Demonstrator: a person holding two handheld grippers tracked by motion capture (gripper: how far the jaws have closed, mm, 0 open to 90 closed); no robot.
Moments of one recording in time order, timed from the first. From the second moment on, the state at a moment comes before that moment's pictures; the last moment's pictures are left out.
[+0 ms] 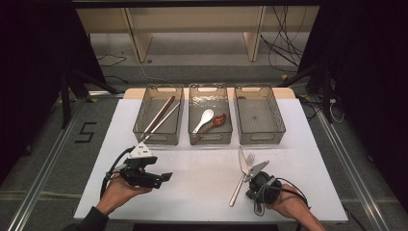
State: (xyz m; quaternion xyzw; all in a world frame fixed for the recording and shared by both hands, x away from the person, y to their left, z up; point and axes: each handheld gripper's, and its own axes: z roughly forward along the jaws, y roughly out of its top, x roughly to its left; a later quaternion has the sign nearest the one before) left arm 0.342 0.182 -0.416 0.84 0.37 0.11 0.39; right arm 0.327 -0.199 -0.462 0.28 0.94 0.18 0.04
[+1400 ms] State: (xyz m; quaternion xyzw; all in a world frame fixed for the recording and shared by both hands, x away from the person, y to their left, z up) left arm 0.344 0.187 -0.414 0.83 0.38 0.11 0.40; right arm 0.358 -0.225 -0.438 0.35 0.92 0.14 0.08
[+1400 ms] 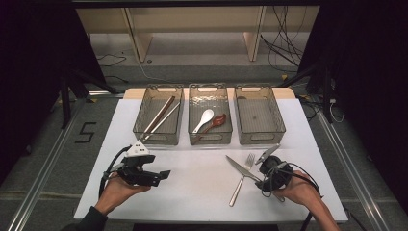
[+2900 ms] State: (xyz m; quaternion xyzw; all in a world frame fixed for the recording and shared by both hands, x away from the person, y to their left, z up) left arm 0.344 0.185 -0.415 0.83 0.38 0.11 0.40; right arm 0.373 -0.205 -0.454 0.31 0.95 0.06 0.04
